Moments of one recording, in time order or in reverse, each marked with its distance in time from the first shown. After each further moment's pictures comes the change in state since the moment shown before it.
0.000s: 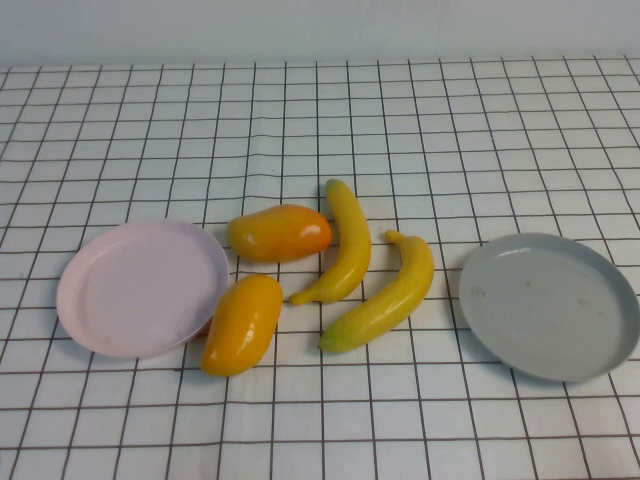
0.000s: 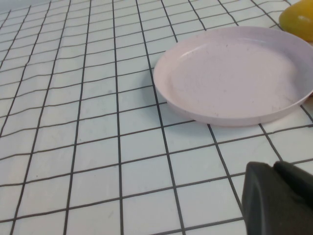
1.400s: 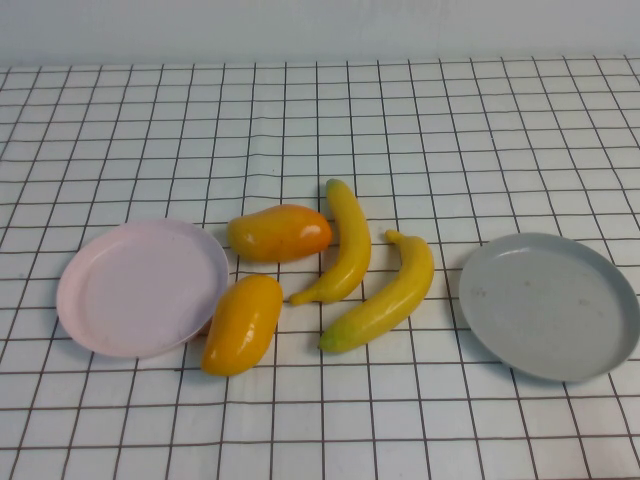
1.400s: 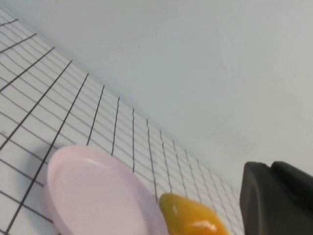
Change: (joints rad) right arm 0.000 0.000 0.000 0.000 0.000 0.000; left arm 0.000 0.000 0.000 -0.616 -0.359 -0.245
